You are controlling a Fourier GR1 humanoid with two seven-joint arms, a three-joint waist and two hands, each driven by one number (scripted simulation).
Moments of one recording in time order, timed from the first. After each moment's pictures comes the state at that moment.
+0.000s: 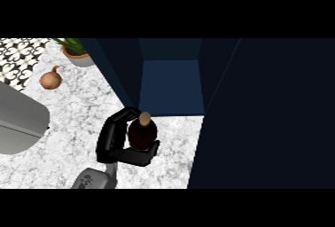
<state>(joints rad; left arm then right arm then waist) -0.13 0.00 -0.26 -1.40 0.11 0.15 -0.33 0.06 -0.59 0.72 -2.51 0.09 -0.70 0.35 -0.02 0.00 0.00</state>
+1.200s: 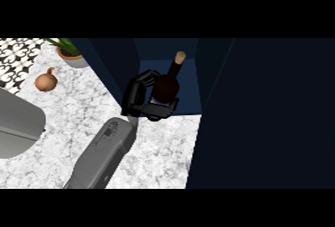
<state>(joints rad) -0.62 0.00 -0.22 -0.87 0.25 0.25 -0.38 0.11 -0.61 0.69 -2.51 0.06 -0.68 0.26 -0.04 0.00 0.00</state>
